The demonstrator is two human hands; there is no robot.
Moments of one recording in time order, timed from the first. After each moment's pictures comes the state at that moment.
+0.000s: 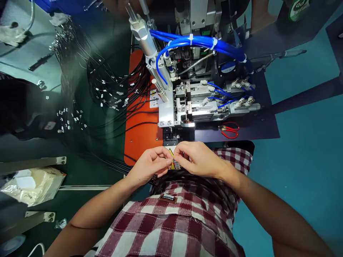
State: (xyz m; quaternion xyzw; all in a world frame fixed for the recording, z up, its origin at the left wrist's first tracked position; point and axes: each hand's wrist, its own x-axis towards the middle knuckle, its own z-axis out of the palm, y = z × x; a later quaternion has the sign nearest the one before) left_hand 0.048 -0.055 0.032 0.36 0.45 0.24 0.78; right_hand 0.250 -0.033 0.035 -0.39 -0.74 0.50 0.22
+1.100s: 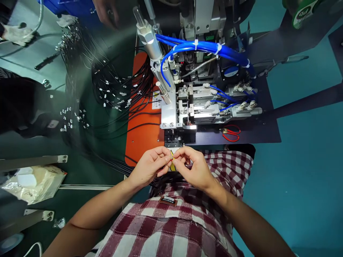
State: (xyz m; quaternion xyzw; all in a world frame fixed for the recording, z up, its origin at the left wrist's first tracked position) left_hand 0.051 -0.058 0.025 0.31 0.44 0.30 0.79; right_hand 0.222 -0.072 0.012 -0.50 -0.54 0.56 0.38
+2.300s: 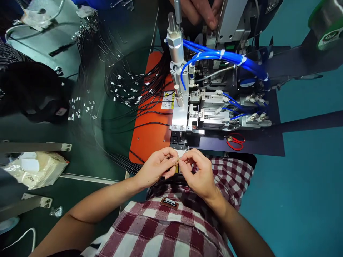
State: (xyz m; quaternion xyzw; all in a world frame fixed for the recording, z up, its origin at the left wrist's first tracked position) left_hand 0.053 -0.059 0.028 0.37 0.43 0.29 0.77; right_hand 0.219 -0.074 0.012 -0.50 -0.61 0.45 0.41
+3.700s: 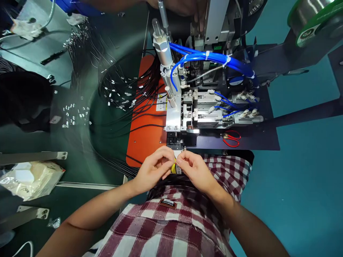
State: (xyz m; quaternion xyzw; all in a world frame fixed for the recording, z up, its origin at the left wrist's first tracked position) left_hand 0.046 -0.058 0.029 0.47 0.43 0.32 0.70; right_hand 0.224 -0.066 0.022 -0.49 -0.43 0.70 0.30
